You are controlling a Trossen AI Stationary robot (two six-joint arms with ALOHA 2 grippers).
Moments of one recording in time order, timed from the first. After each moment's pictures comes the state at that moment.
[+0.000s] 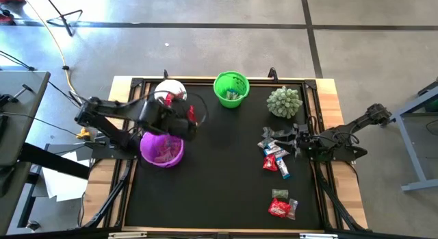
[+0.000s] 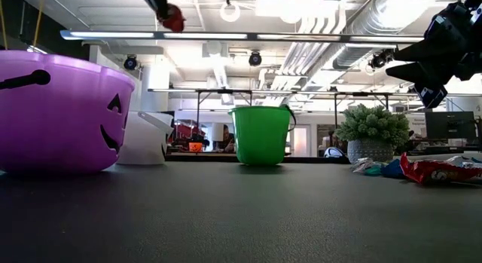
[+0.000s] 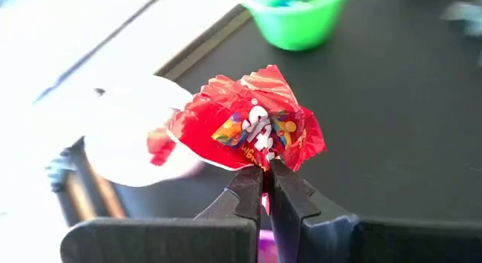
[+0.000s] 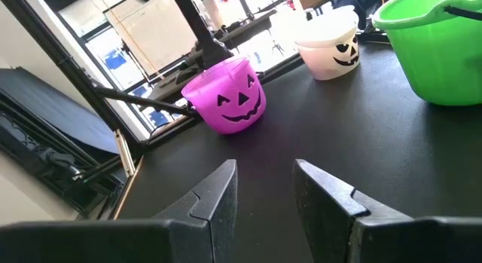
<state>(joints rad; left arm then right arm) -0.17 1.56 1.72 -1.55 -0.68 -0.95 0.48 0.16 0.02 0.05 0.59 0.54</state>
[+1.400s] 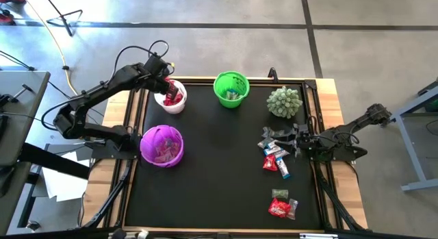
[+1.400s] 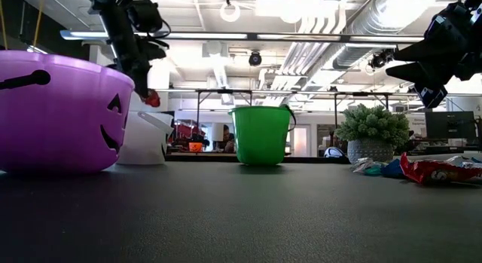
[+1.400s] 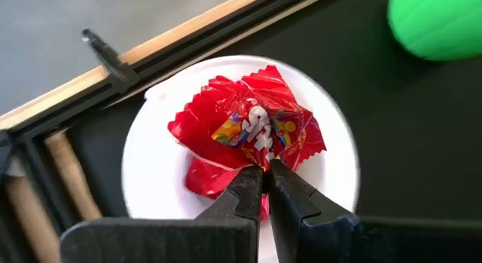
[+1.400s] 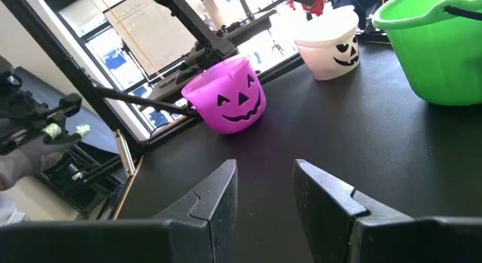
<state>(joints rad) 0.81 1.25 1.06 -0.87 -0.07 -0.21 0.48 0.16 0.02 0.05 0.59 0.54</state>
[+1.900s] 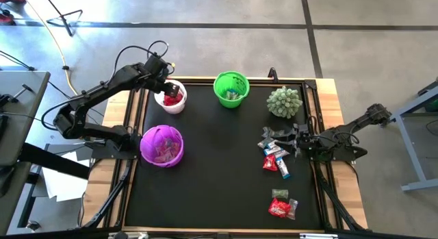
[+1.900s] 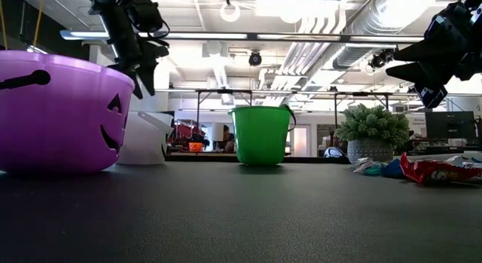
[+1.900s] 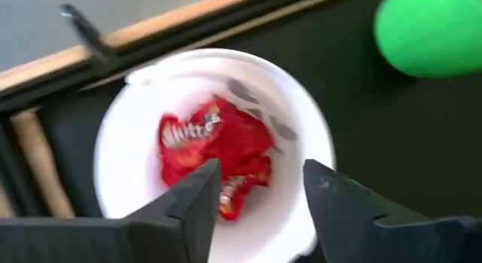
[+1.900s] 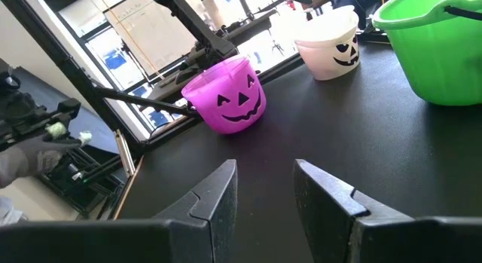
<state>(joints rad) 0.80 1.25 1.06 -0.86 -0.03 -0.32 0.48 0.16 0.02 0.05 0.59 0.54</state>
